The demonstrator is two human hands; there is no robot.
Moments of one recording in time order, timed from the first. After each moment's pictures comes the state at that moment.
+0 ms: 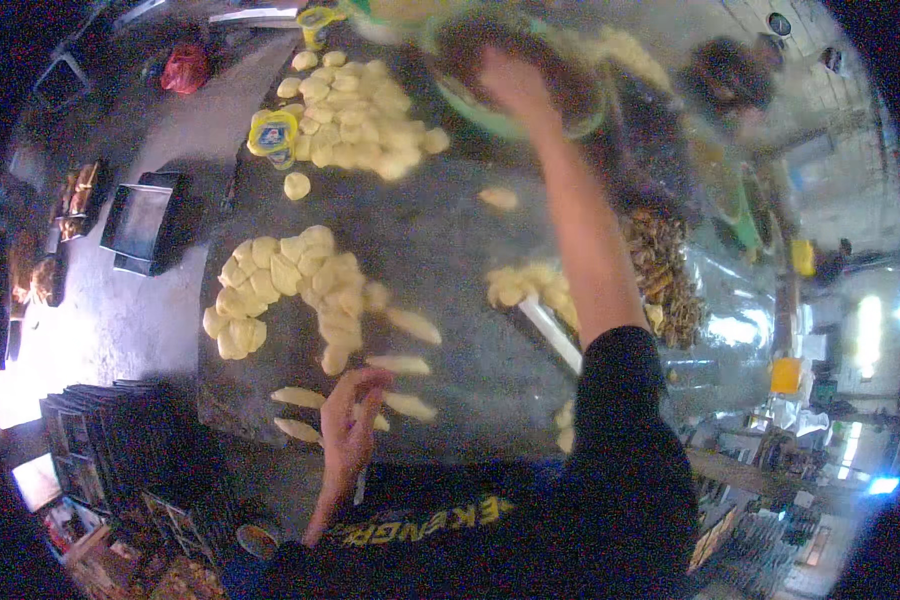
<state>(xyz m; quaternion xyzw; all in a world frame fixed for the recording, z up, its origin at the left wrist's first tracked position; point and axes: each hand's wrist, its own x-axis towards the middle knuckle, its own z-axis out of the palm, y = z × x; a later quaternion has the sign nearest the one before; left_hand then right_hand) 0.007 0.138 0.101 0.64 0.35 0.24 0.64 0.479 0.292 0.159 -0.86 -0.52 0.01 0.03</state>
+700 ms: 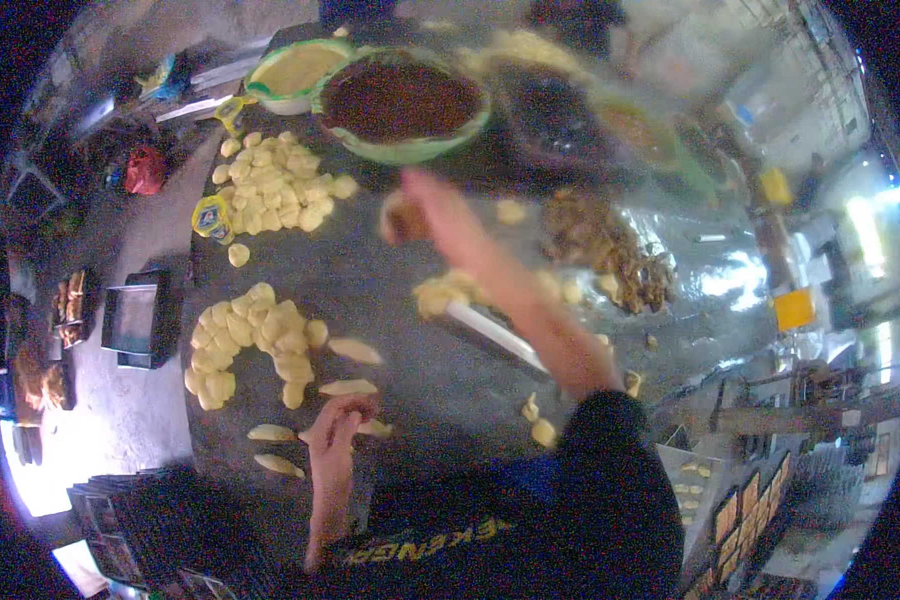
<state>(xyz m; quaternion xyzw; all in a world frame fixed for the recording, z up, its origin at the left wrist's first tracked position) 0.031 0.087 0.122 0.60 0.31 0.18 0.72 0.360 0.096 0.165 -0.57 -0.34 0.41 0.62</state>
